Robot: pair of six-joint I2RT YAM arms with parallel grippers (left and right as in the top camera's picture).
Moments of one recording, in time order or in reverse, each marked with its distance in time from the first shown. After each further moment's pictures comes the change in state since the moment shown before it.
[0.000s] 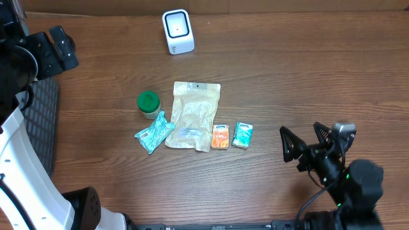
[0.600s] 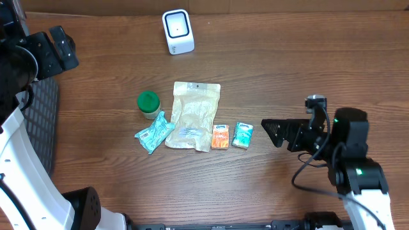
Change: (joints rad) left arm 0.000 0.000 0.000 0.000 0.000 0.000; right arm 0.000 0.533 0.182 -0.100 -0.288 0.018
